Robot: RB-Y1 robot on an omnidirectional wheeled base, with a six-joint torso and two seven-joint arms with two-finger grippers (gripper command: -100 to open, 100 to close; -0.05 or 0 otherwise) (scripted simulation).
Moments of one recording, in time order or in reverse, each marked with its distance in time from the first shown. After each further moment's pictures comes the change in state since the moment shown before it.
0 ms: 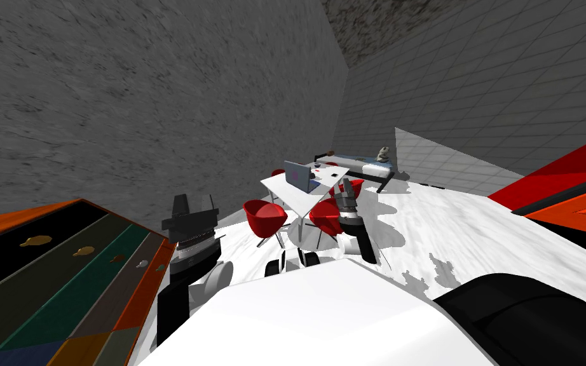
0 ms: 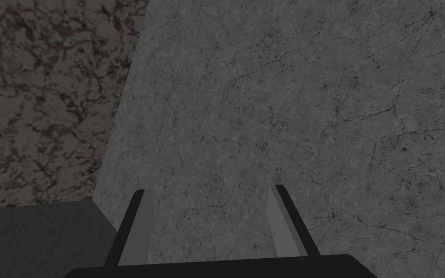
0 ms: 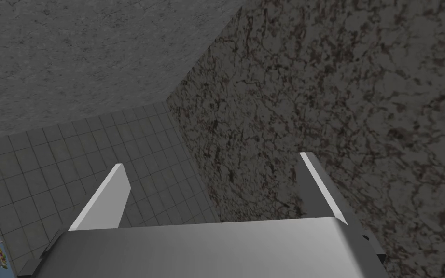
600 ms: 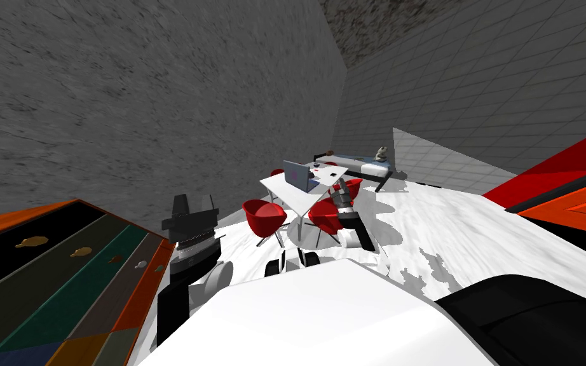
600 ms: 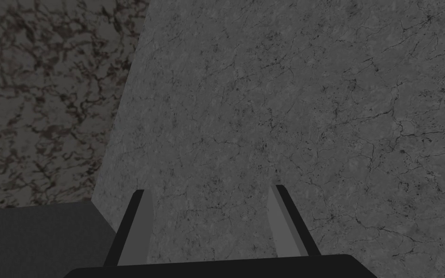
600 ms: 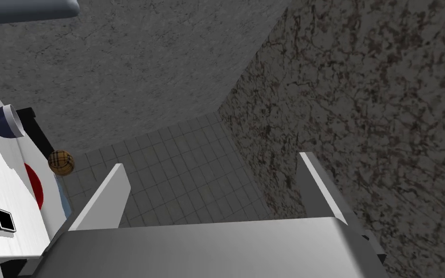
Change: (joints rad) left arm 0.000 0.000 0.000 0.000 0.000 0.000 0.000; right arm -0.080 -0.119 -0.018 0.077 -0.118 0.139 -0.115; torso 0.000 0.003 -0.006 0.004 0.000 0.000
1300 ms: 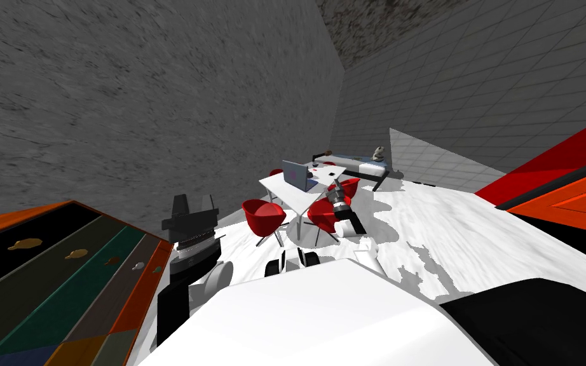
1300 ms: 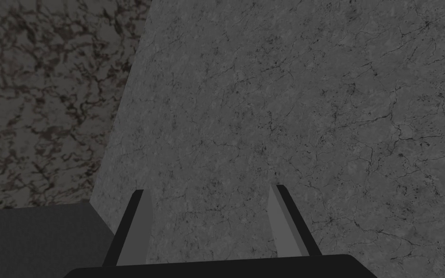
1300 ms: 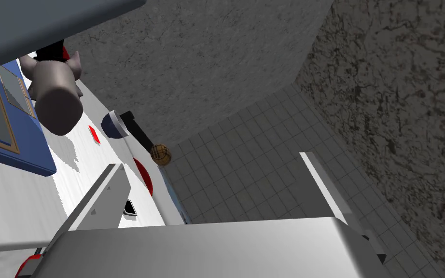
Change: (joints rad) left arm 0.000 0.000 0.000 0.000 0.000 0.000 0.000; right arm -0.139 -0.035 -0.025 0.134 -0.163 0.201 -0.159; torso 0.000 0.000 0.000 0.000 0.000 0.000
